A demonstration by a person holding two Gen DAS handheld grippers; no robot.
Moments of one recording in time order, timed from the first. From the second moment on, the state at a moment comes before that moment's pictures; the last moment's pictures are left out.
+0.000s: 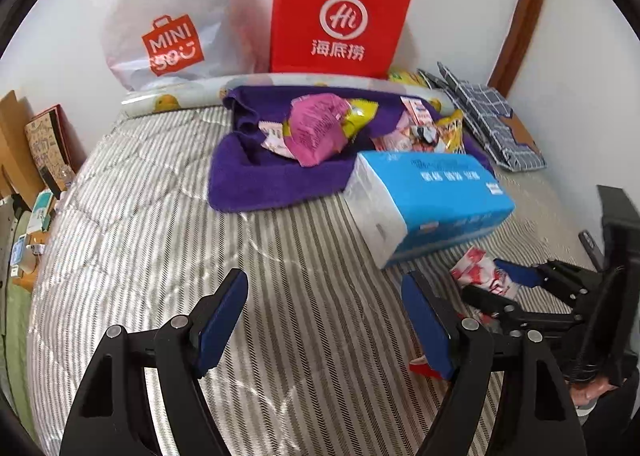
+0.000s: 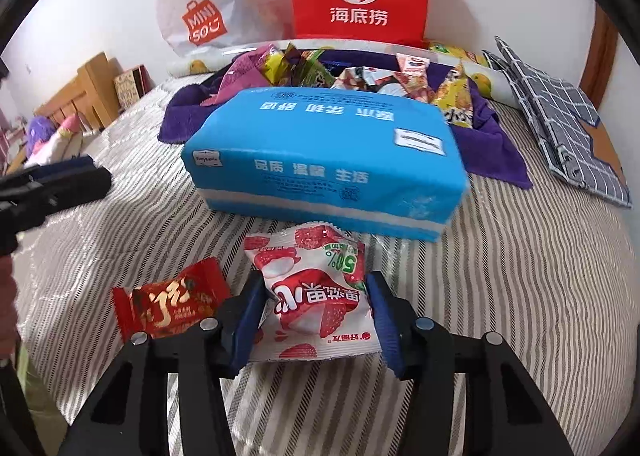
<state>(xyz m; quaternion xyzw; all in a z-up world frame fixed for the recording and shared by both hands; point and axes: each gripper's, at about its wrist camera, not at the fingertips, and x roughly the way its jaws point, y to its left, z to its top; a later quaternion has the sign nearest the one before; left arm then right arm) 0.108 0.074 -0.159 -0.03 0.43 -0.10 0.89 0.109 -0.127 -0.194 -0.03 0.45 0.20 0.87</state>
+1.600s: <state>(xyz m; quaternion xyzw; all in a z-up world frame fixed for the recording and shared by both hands) 0.129 0.054 -0.194 0.06 0.45 -0.04 0.89 0.158 -0.217 -0.210 0.04 0.45 0.11 0.89</state>
